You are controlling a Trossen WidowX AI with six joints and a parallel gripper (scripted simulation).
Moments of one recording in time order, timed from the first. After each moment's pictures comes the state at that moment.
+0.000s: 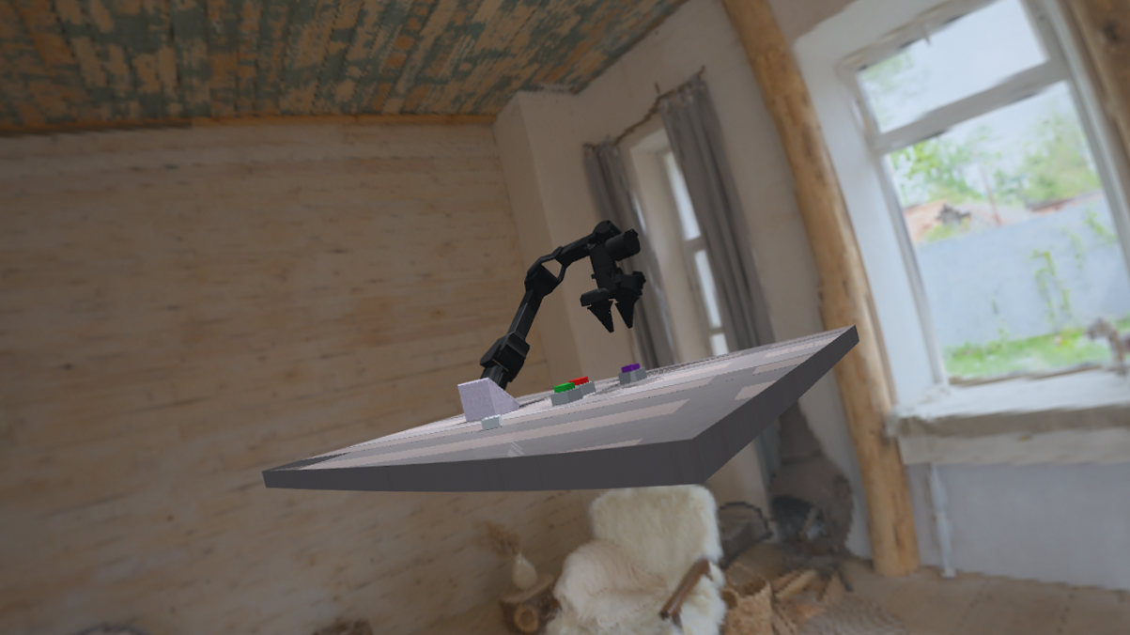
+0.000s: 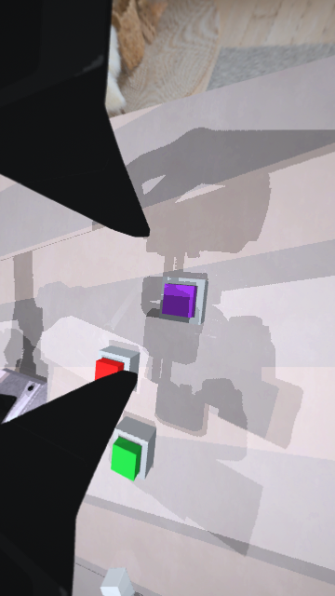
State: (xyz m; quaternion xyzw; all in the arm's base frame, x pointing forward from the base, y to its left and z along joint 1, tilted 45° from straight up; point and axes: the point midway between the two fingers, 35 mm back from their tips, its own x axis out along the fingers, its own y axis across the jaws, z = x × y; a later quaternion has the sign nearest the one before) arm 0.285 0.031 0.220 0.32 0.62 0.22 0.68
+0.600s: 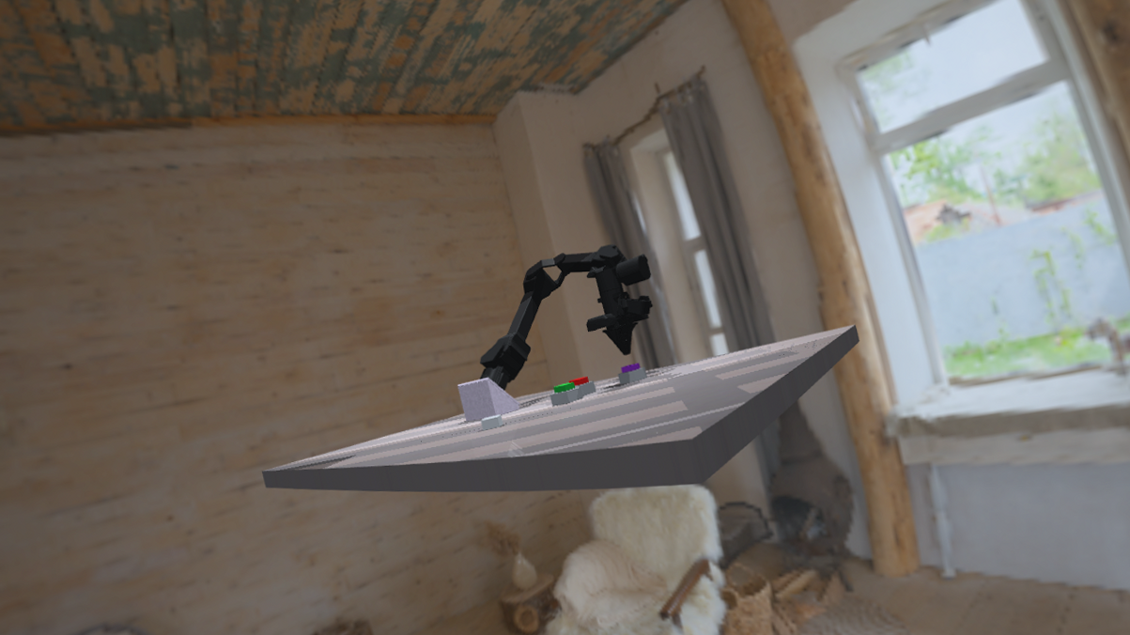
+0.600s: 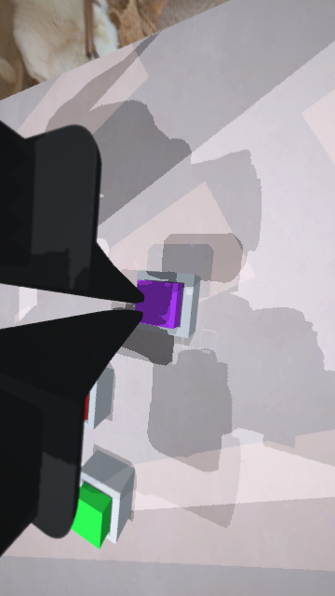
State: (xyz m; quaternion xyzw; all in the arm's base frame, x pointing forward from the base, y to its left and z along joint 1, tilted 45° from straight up) arm 0.291 0.073 0.179 0.32 0.63 0.22 0.68
